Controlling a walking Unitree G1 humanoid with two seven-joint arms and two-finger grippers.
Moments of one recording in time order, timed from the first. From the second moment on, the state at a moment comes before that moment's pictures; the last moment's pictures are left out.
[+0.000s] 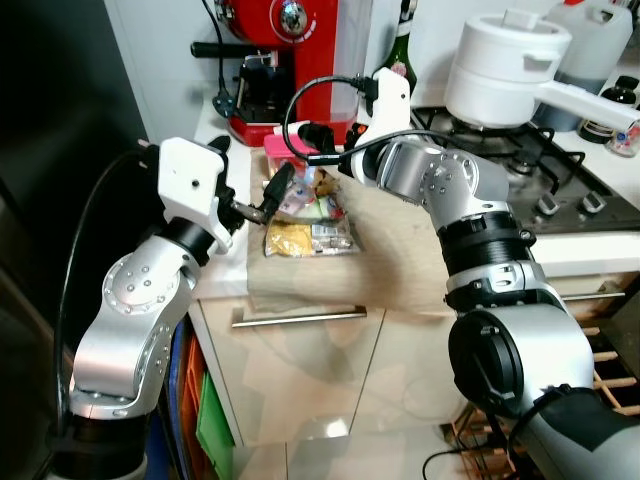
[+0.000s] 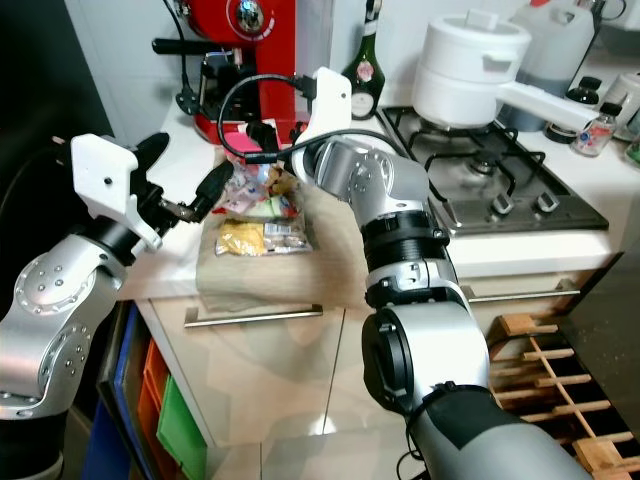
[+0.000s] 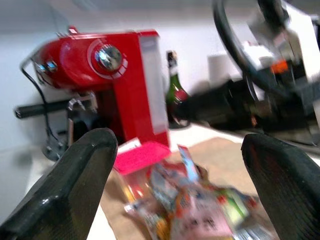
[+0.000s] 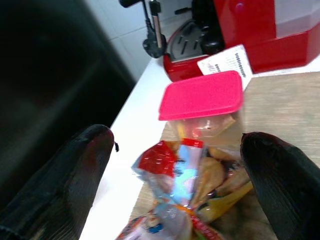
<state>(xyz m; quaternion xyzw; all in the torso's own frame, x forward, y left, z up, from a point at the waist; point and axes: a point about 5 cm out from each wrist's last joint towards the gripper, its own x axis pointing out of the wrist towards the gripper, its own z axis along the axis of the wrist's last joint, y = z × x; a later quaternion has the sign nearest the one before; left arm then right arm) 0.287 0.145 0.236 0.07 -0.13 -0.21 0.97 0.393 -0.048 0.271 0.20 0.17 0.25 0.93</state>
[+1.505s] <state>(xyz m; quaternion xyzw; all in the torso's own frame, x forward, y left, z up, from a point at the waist) 0.274 0.169 0.220 0.10 -0.02 -0.18 0.98 0.391 -0.040 0.237 0.04 0.21 0.25 0.94</state>
